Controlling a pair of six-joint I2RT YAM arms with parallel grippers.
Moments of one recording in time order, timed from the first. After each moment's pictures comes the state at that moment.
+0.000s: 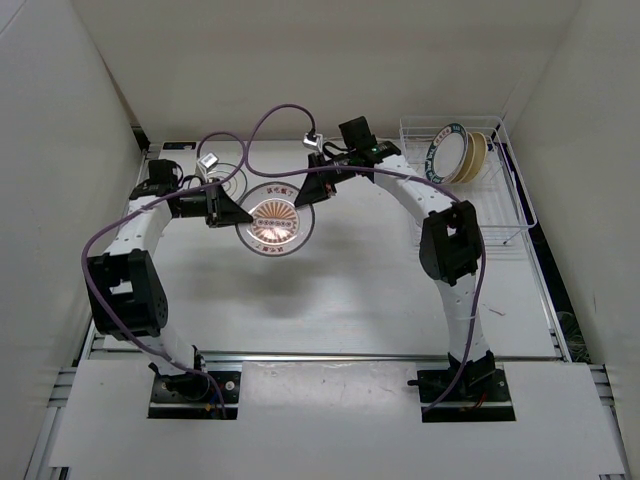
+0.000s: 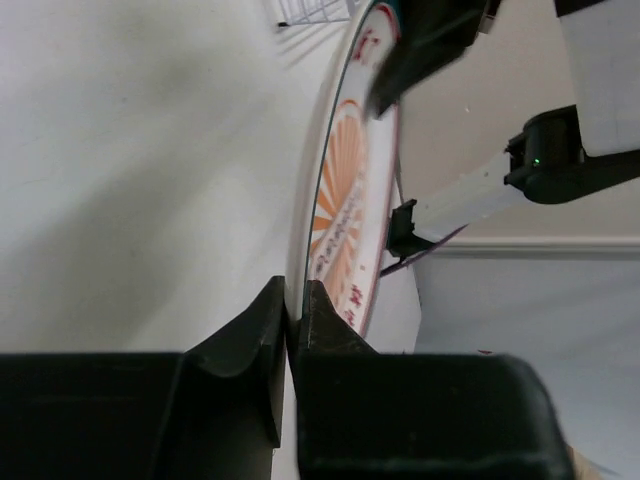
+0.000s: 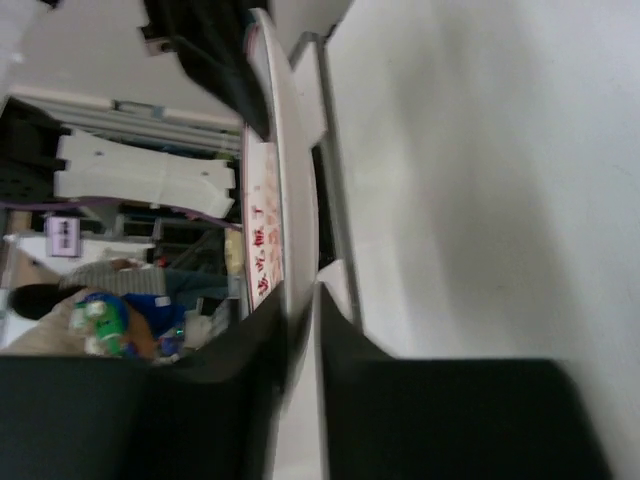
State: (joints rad) left arm 0.12 1.63 1.25 -0.68 1.27 -0.12; right arm 0.51 2.25 2.08 -0.62 -1.26 0.35
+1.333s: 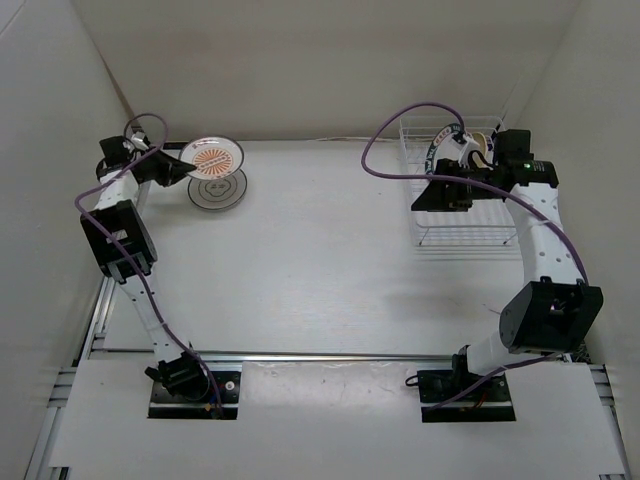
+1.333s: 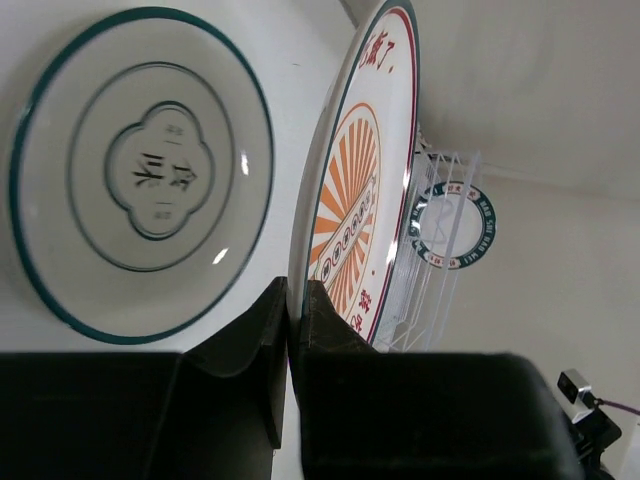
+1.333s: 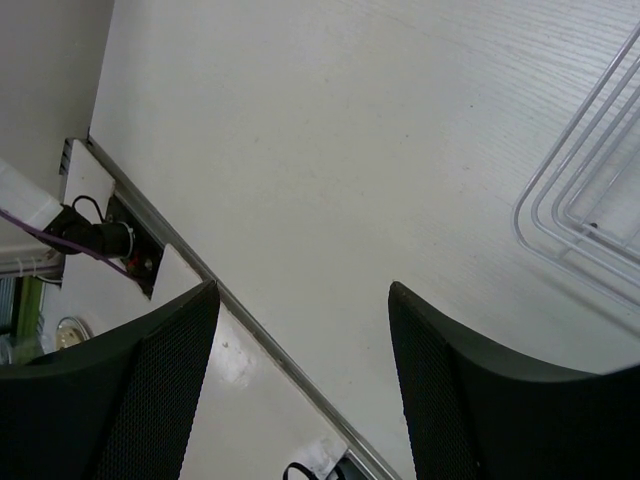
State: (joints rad) left arm 0.37 2.27 1.87 -0.34 0.90 -0.72; right arm -0.05 1.51 1.52 -1.02 -0.87 -0.09
